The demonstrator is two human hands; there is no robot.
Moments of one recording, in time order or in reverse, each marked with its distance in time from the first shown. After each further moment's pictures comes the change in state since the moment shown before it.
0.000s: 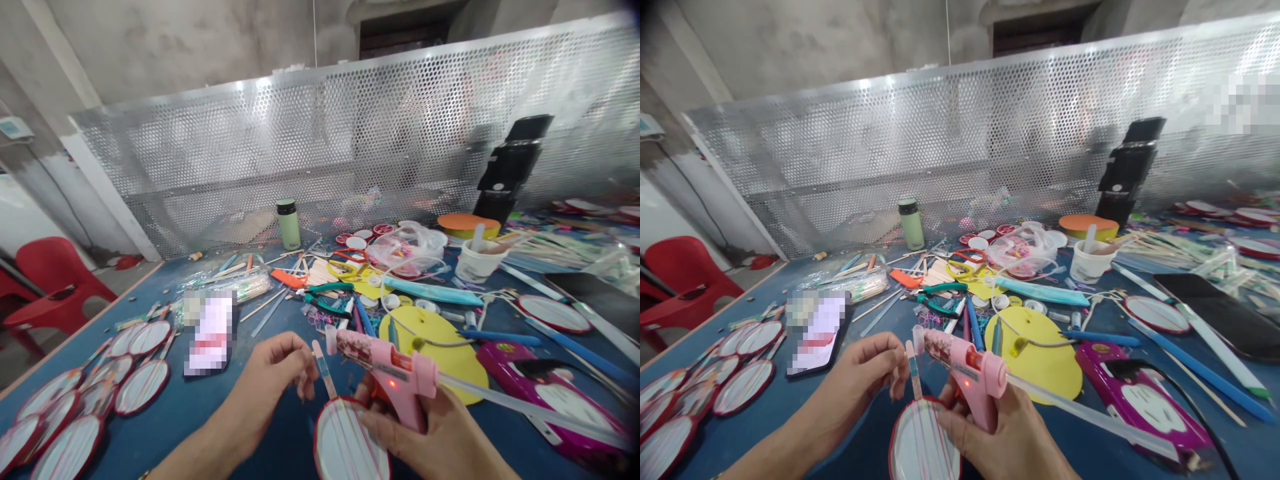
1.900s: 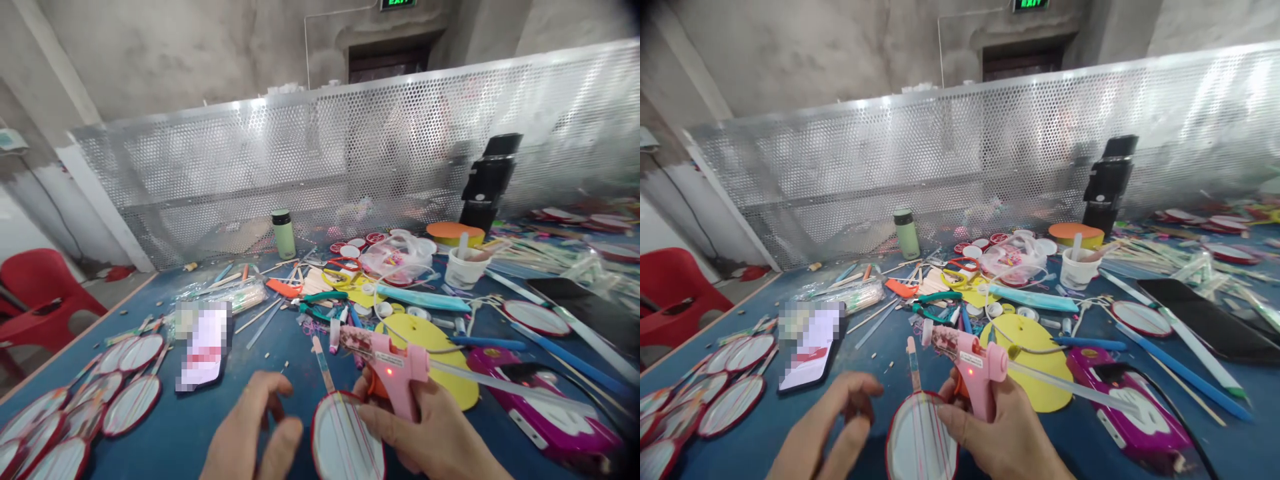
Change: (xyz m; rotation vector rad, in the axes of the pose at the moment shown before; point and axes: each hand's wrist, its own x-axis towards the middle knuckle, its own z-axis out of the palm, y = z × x) left_hand -0.048 -0.019 -0.006 0.786 0.274 0.386; right_hand 0.010 0.007 -0.009 0.083 -0.098 0.019
